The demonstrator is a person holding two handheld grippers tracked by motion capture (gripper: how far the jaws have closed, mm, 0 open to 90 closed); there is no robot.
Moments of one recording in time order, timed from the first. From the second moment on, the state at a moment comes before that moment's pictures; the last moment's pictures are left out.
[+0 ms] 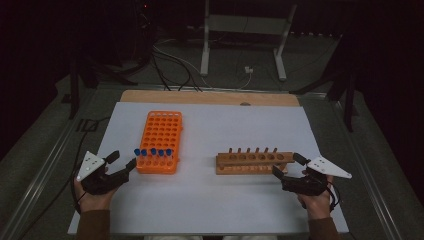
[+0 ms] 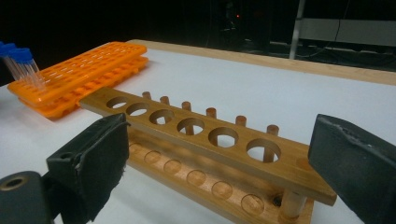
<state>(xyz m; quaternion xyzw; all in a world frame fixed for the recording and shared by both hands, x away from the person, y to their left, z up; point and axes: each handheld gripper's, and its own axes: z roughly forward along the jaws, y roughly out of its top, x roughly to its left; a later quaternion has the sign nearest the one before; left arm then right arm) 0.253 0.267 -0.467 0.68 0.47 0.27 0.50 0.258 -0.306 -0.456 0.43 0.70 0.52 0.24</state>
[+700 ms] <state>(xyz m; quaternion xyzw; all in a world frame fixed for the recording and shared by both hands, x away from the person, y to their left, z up) 0.238 0.256 -0.461 0.68 0.44 0.29 0.51 0.249 -0.317 -0.460 0.43 0.68 0.53 0.26</state>
